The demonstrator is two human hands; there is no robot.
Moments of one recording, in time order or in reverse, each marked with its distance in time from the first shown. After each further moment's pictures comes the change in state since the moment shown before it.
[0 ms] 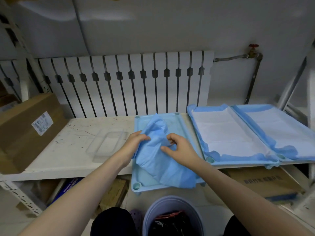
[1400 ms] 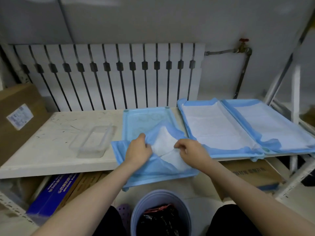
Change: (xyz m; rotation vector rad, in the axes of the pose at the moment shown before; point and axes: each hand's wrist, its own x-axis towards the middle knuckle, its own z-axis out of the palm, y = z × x) left_hand 0.021 -0.059 0.045 0.940 0.265 0.170; right_hand -0.033 0.050 -0.041 -0.414 -0.075 0.211
